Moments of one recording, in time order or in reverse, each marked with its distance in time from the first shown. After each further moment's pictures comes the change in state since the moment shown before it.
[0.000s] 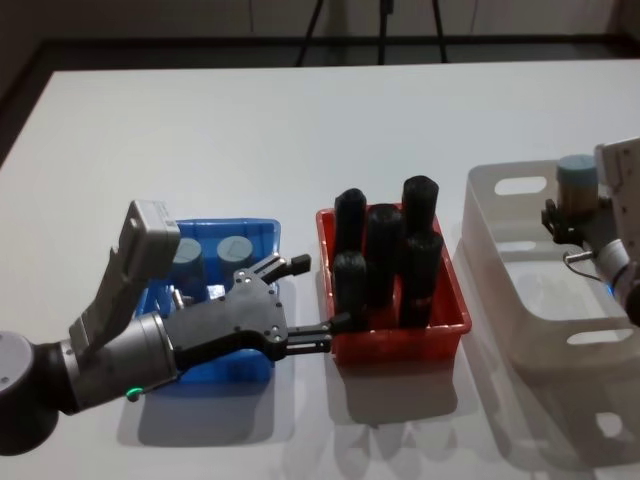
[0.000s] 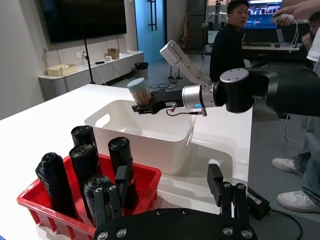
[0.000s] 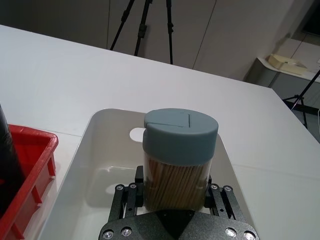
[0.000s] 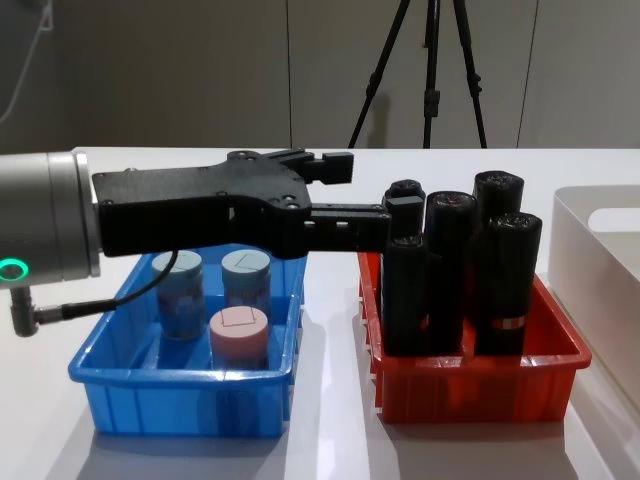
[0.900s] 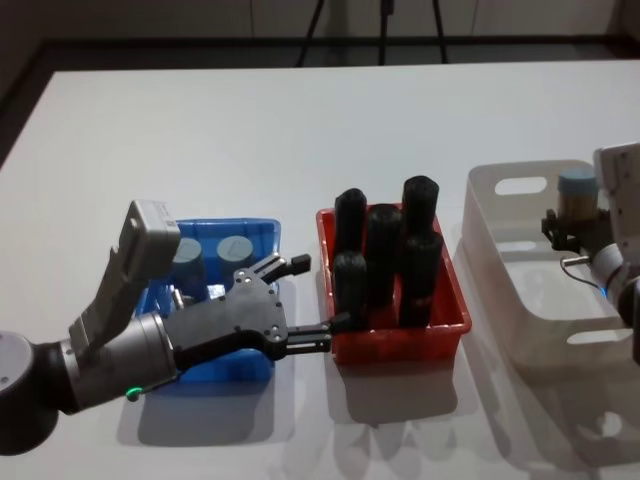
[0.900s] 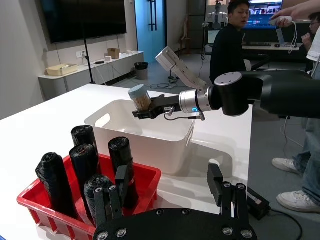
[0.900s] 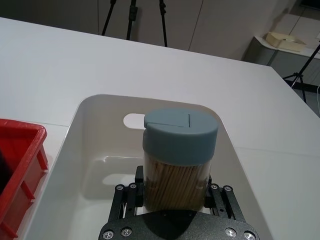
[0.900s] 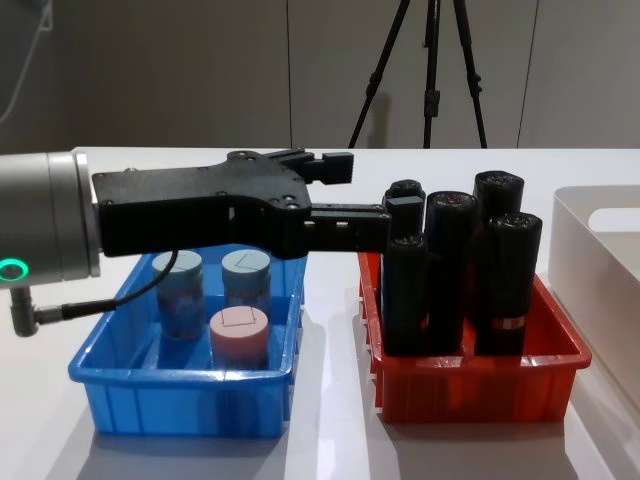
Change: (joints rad) left arm 0.000 0.000 0.000 0.000 0.000 0.000 0.000; right arm 0.040 -0.029 0.027 0.074 0.001 0.035 -0.026
